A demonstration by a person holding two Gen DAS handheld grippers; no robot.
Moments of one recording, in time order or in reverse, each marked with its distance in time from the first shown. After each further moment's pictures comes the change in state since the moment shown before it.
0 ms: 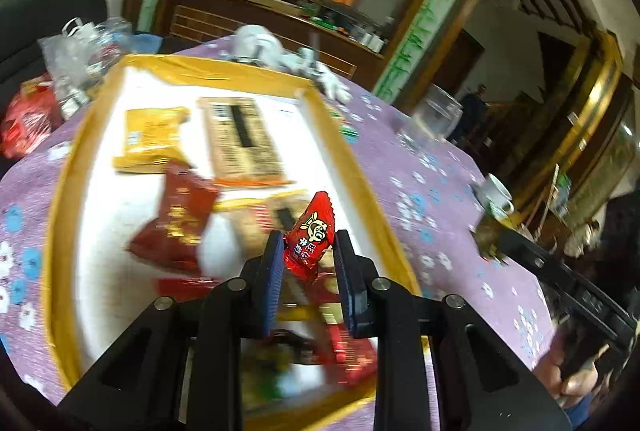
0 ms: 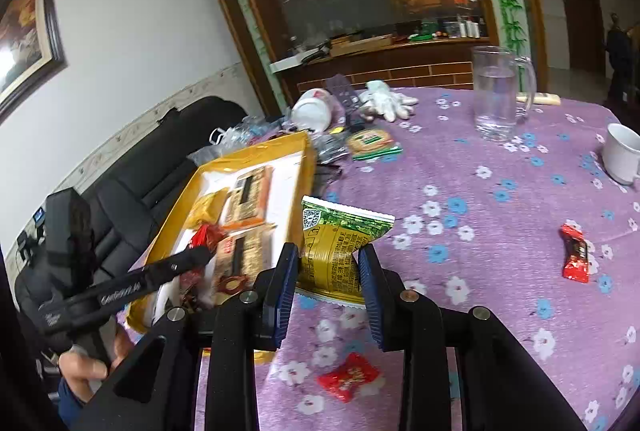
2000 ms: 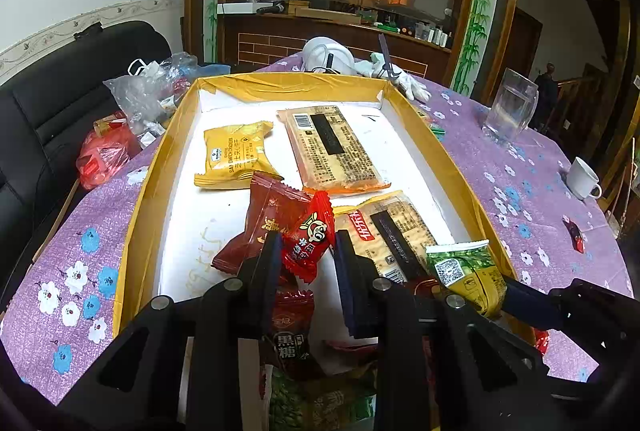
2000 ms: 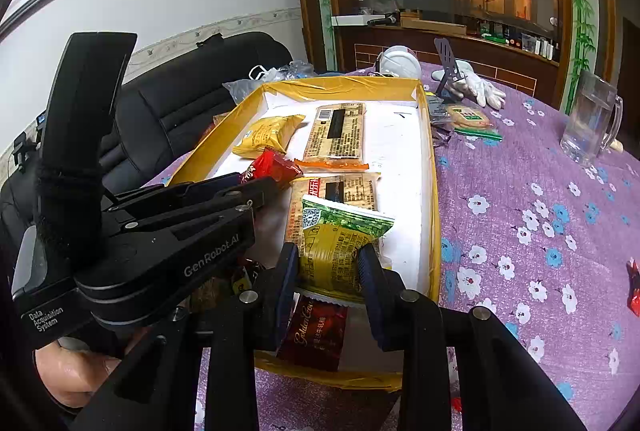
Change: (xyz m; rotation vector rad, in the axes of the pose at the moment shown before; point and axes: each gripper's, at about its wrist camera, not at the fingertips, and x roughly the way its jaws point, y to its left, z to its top) left arm 0.009 -0.001 -0.011 0.118 -0.065 0.346; right arm 0.074 0.104 -0.039 -0.260 0.120 0.022
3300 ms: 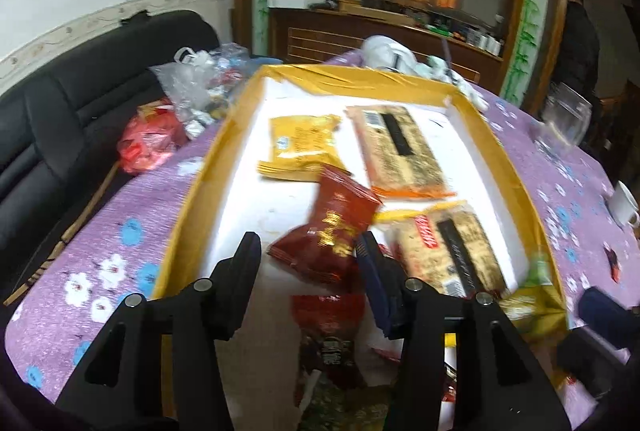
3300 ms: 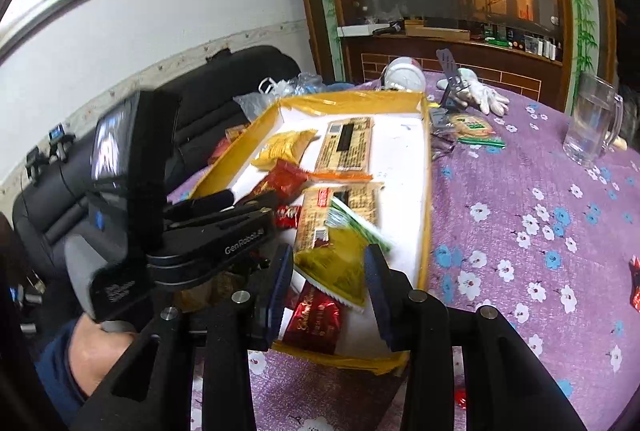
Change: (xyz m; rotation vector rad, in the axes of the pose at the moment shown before) left arm 0.010 0.026 0.002 -0.083 -0.002 0.187; right arm -0.021 -0.007 0.005 0.039 -0.044 0.059
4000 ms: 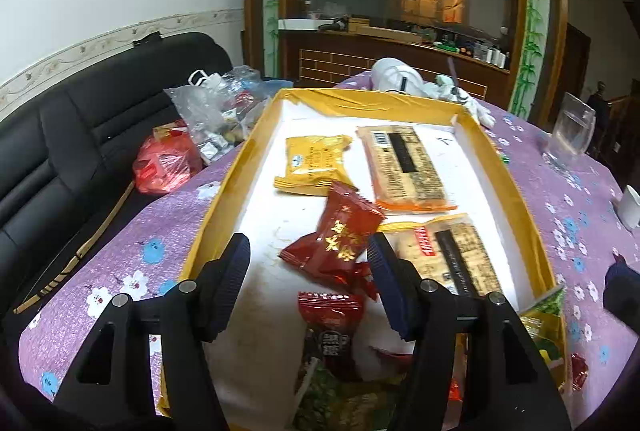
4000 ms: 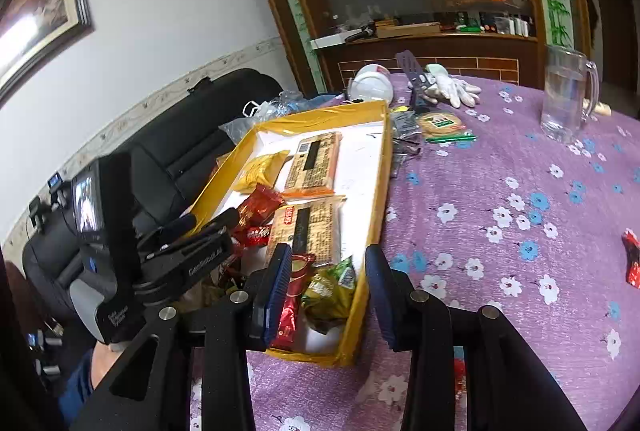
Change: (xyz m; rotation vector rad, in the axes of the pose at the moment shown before) left arm -0.012 -0.001 0.002 0.024 -0.069 0.017; right arm -0.021 -0.040 0.007 0.147 -0.032 0.008
